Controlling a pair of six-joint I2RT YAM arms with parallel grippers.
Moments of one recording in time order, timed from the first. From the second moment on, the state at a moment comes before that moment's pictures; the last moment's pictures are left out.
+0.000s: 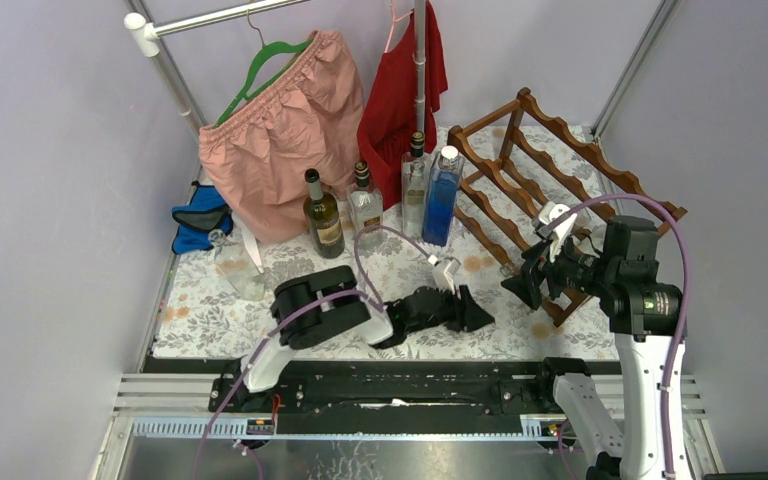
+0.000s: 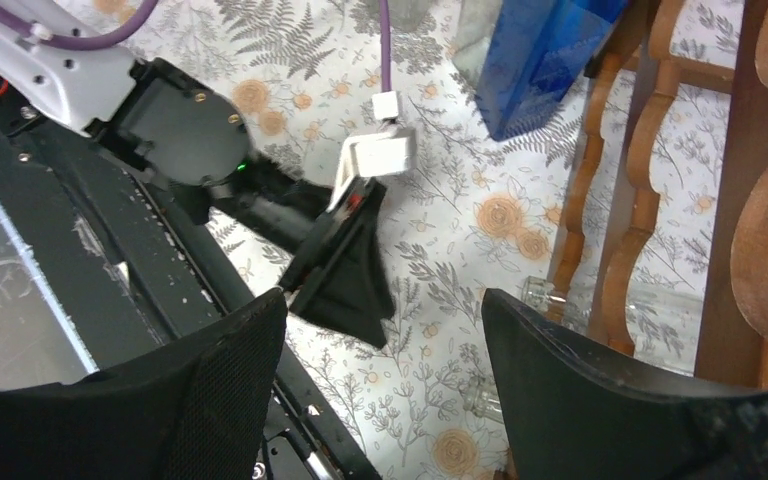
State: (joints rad) left arm -1.12 2.17 0.88 1.05 0.02 -1.04; right arm -0.04 0.74 1.08 -1.09 -0.81 -0.57
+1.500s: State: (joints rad) left arm -0.86 1.91 2.15 -0.56 -0.27 -0.21; right arm -0.02 0.87 0.96 -1.16 -0.97 -0.73
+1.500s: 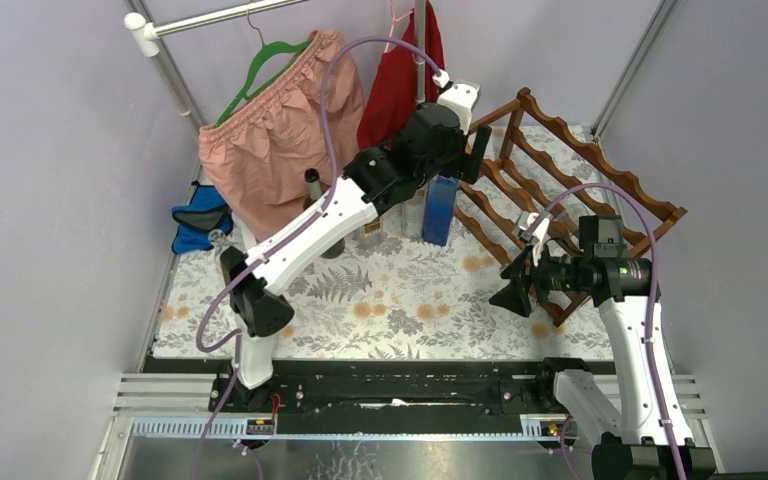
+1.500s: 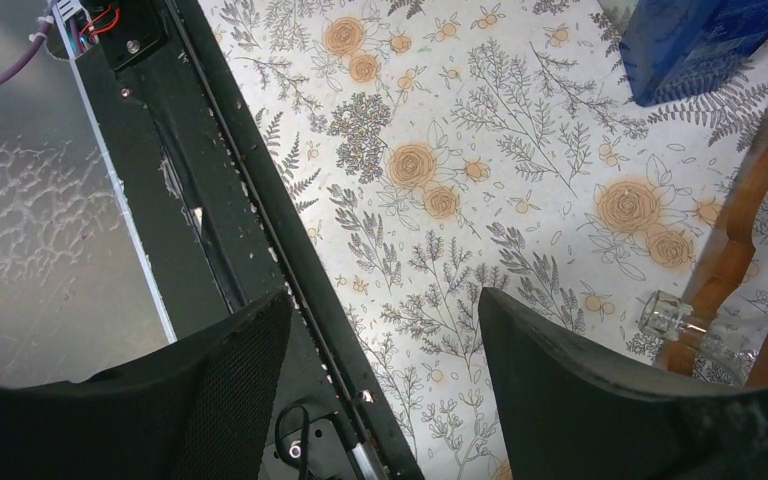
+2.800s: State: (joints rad) left arm -0.80 2.05 2.28 -0.72 -0.22 -0.20; right arm -0.02 0.85 0.94 -1.18 -0.99 -0.77
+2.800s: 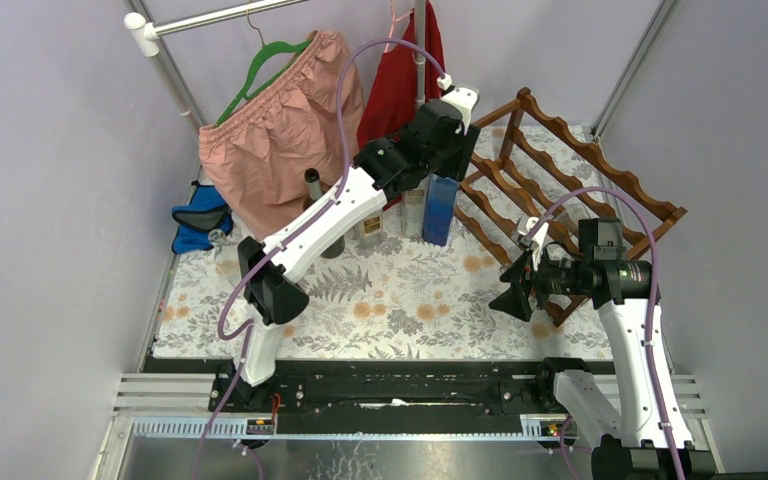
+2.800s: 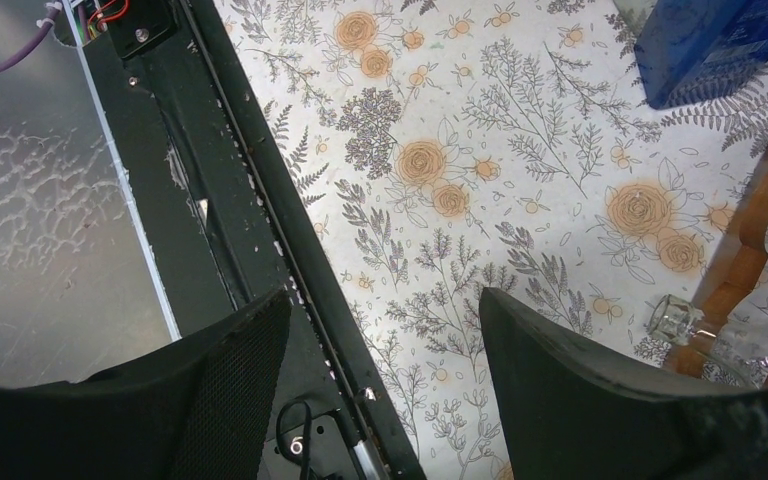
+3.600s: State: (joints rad) left arm -0.85 1.57 1.61 -0.52 0.11 0.10; right arm -0.02 0.86 1.06 -1.26 -0.96 -0.84
